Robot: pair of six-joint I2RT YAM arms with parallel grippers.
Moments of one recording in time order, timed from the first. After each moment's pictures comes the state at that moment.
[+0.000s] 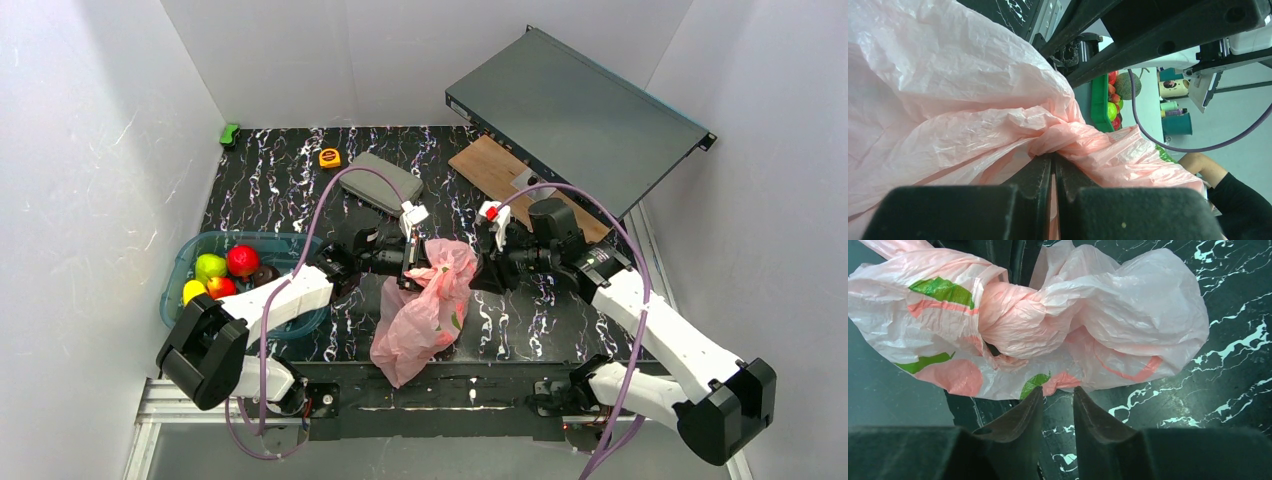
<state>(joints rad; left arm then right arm) -0.66 1.34 0.73 0.25 0.95 -0.81 0.62 1.03 0.90 -0.55 -0.63 -0.11</state>
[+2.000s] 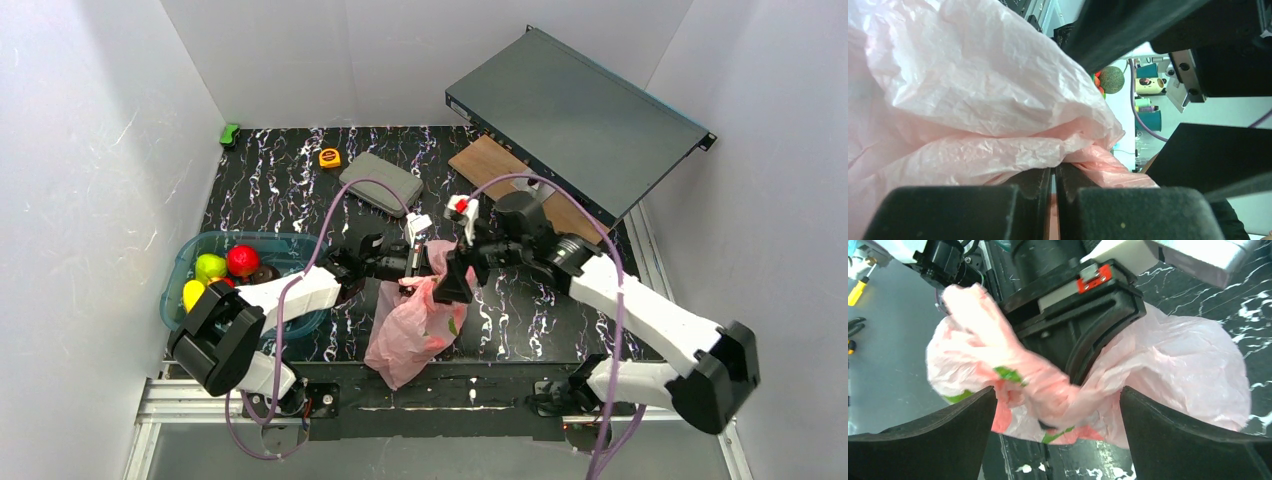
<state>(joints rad) -0.66 1.42 0.68 0.33 1.00 -0.92 0.77 1.22 1.00 -0.38 -0.64 0.04</state>
